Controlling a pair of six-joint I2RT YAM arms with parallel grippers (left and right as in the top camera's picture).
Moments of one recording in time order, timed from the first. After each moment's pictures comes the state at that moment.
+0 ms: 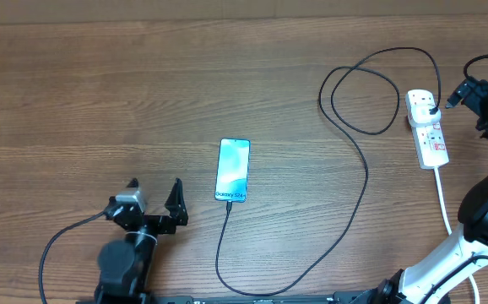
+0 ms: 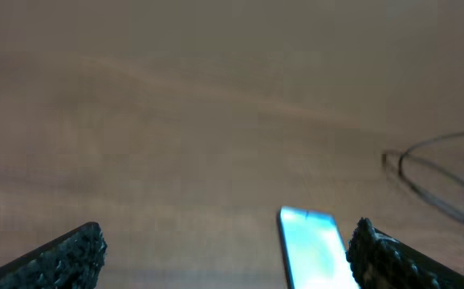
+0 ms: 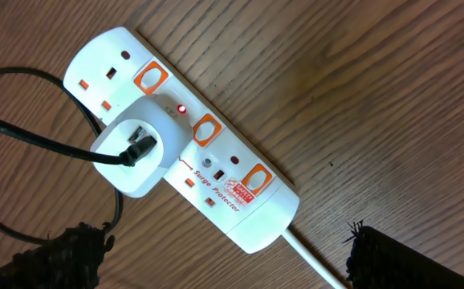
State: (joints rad) left arm -0.14 0.05 0.01 -0.08 0.01 -0.28; right arm -0.51 2.04 1.88 -1.25 -0.07 0.25
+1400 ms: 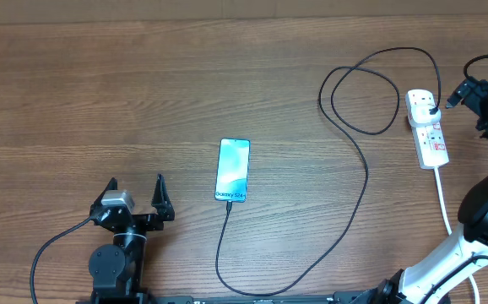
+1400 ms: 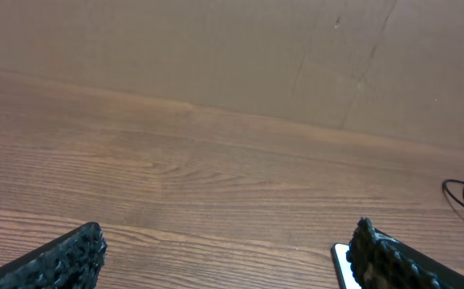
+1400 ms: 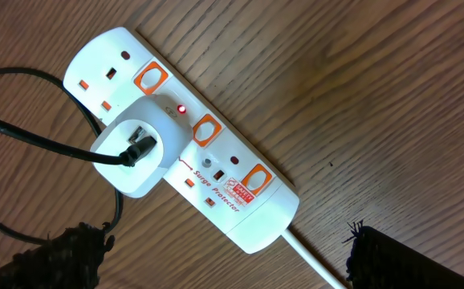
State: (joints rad) left arm 0.00 0.02 0.01 -0.08 0.01 -0.20; right arm -0.51 2.04 1.88 -1.25 -0.07 0.25
